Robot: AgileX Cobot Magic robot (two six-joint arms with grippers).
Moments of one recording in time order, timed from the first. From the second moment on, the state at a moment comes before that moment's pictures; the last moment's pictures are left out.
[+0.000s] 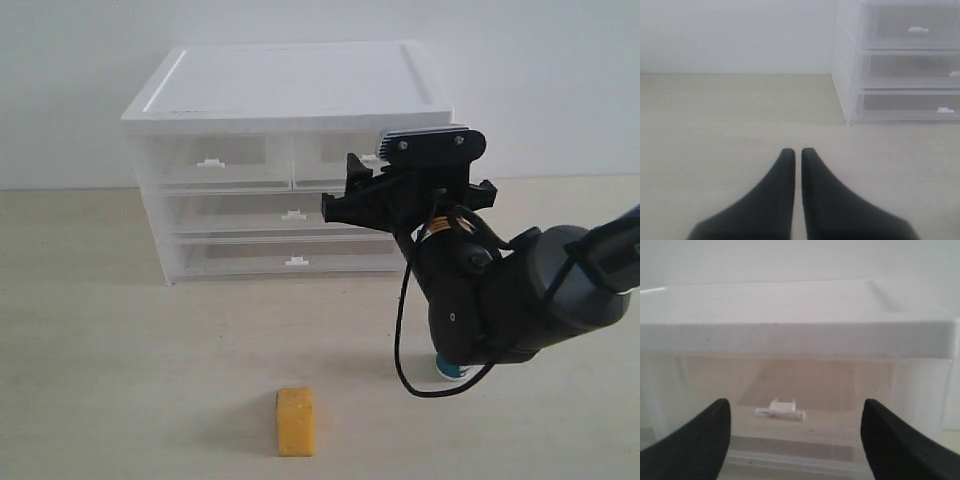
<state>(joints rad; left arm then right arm) -0.01 0.00 0.00 -0.01 0.28 -0.02 0.65 1.98 -0.90 0.47 -1.09 -0.17</state>
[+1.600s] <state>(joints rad) -0.01 0.00 0.00 -0.01 0.28 -0.02 0.76 2.12 -1.03 0.70 -1.20 -0.29</state>
